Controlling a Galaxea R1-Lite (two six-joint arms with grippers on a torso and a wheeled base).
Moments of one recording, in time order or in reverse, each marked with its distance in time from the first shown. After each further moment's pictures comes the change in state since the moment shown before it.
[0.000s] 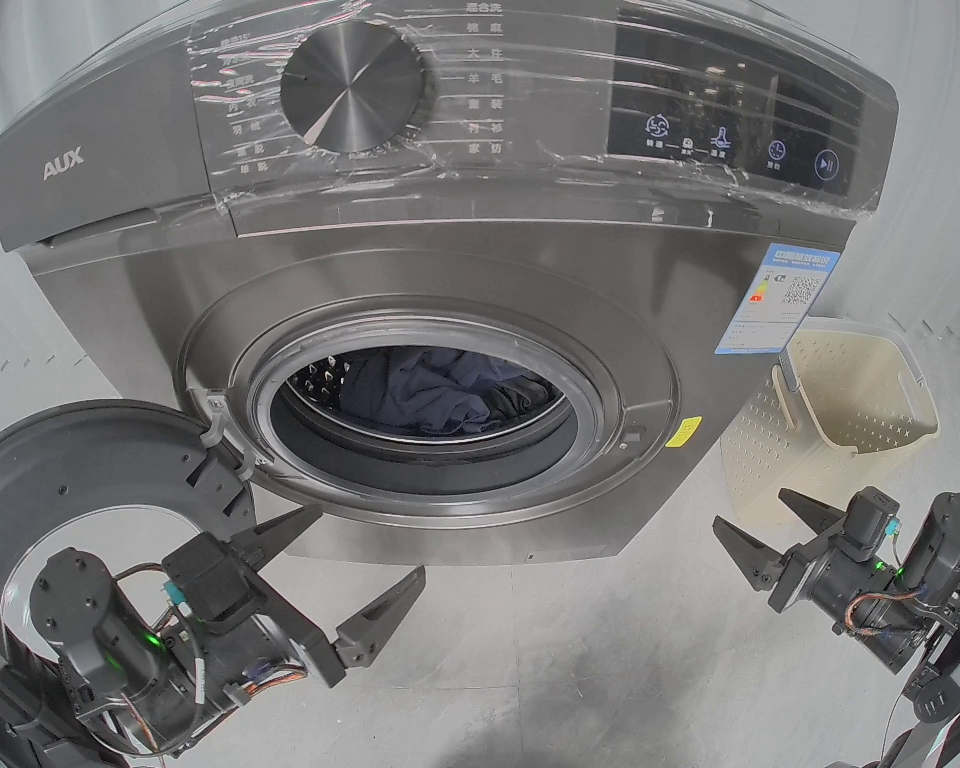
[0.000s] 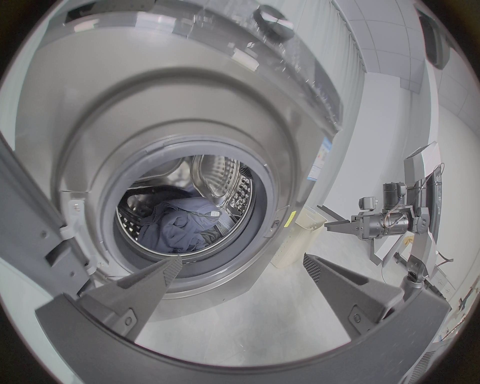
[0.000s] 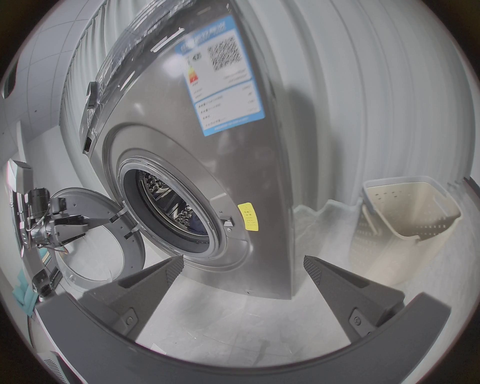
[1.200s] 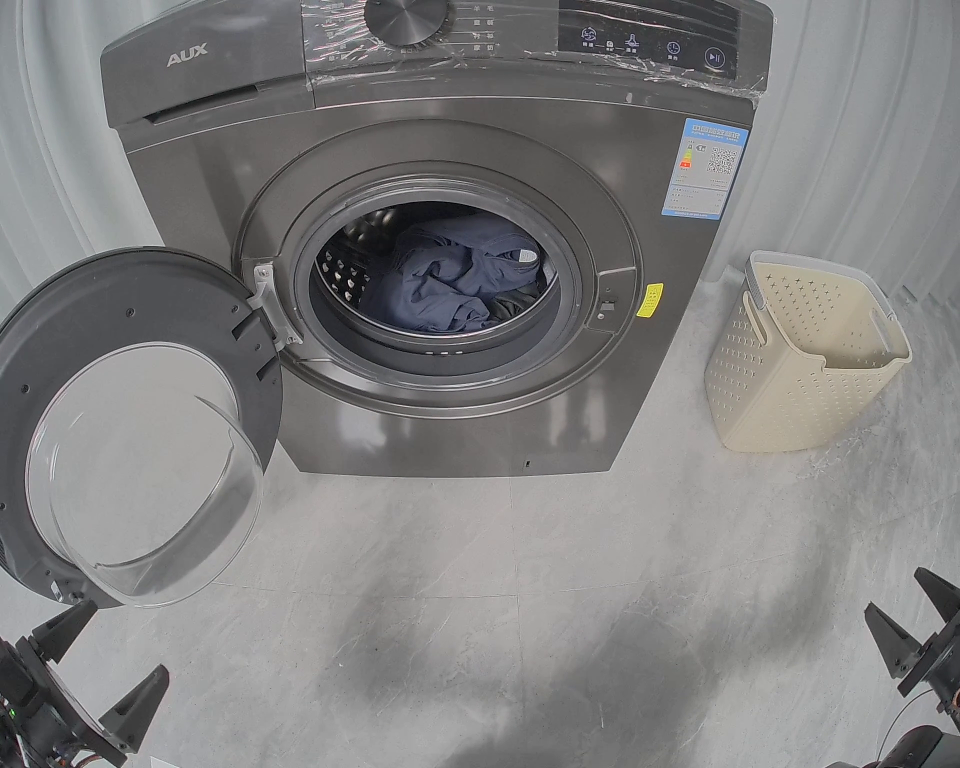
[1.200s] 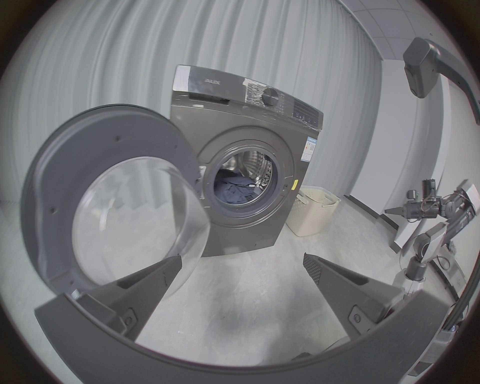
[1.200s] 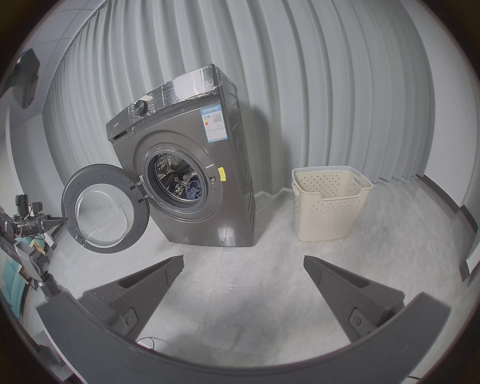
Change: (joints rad) left arm 0.299 -1.169 0.058 1.172 -0.027 0.005; right arm -0.227 -1.064 0.004 1.092 0.013 -0.042
